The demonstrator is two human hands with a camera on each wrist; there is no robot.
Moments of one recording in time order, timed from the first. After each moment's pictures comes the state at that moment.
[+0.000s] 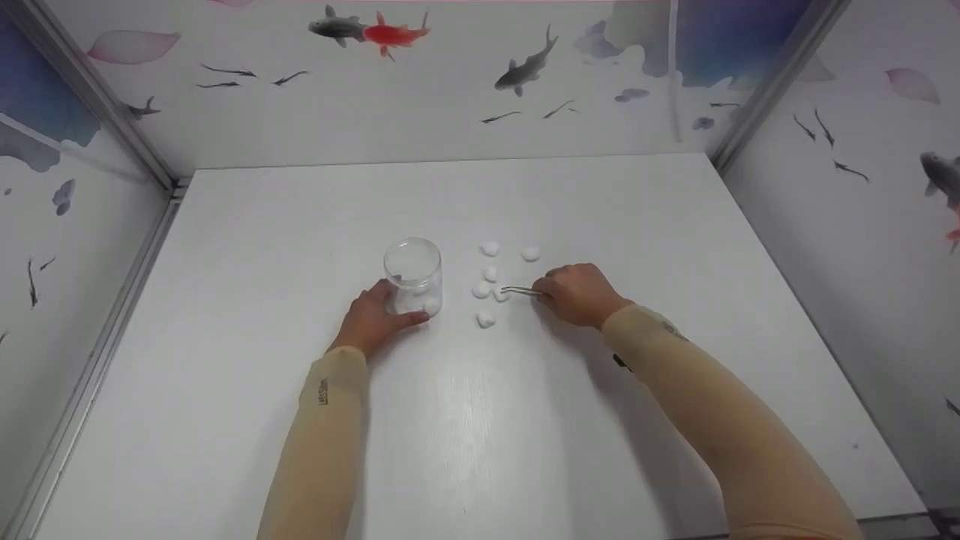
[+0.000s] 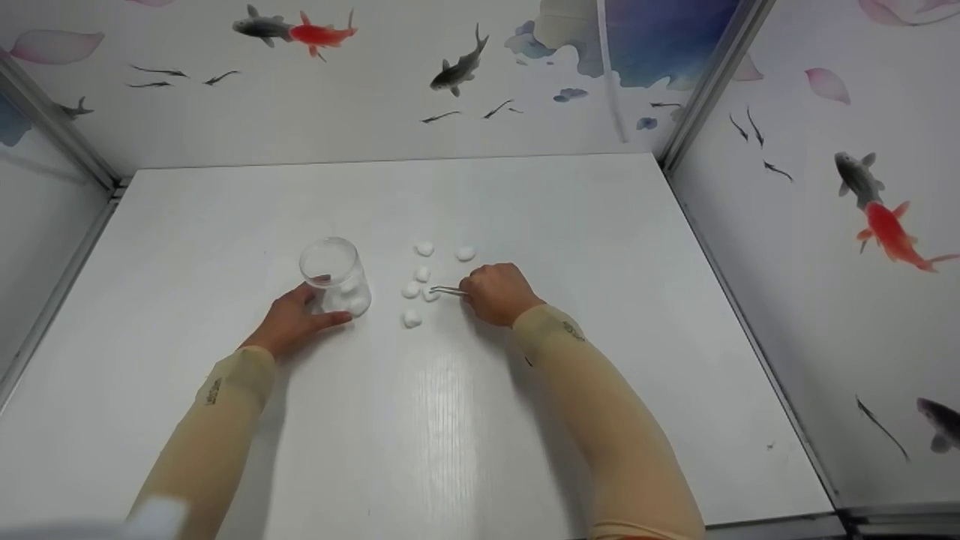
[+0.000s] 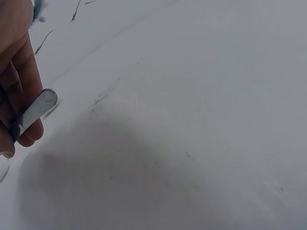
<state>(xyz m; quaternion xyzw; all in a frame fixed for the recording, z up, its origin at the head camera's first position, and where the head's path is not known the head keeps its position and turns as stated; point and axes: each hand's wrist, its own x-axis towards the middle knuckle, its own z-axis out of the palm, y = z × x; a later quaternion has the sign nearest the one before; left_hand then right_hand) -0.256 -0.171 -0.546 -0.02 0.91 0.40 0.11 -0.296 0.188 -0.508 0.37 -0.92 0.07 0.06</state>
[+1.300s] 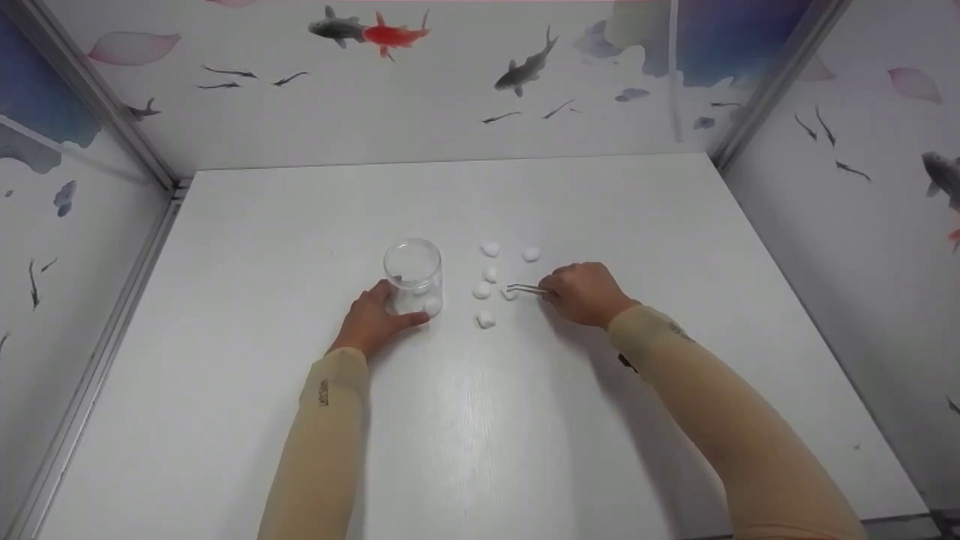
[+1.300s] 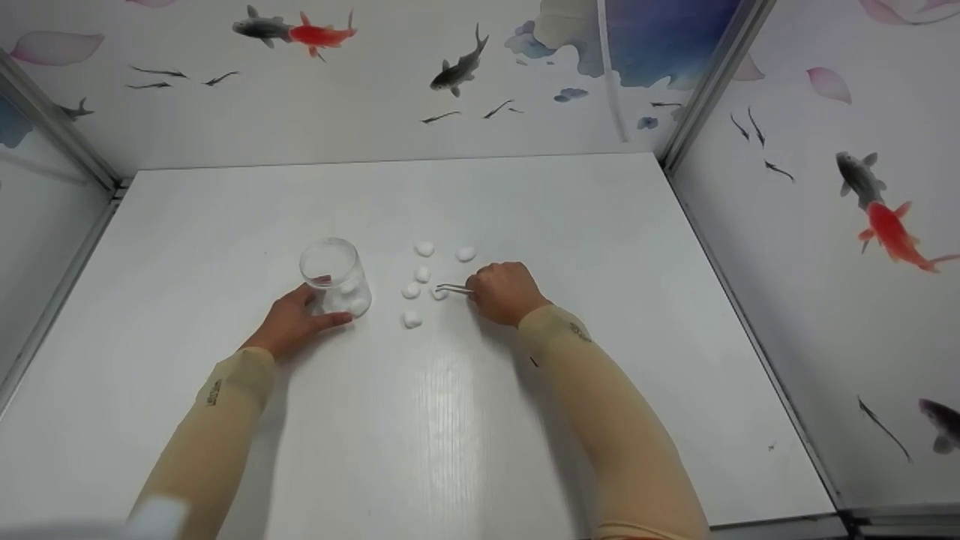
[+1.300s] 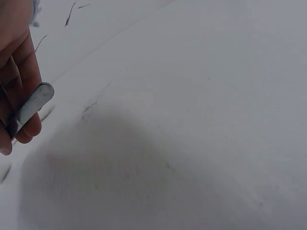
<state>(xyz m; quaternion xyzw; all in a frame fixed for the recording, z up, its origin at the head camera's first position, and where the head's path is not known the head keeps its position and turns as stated) -0.254 -0.169 -0.542 -0.03 0.91 0.40 0.11 -0.299 0.198 -0.513 0.35 -0.93 0.08 0.07</state>
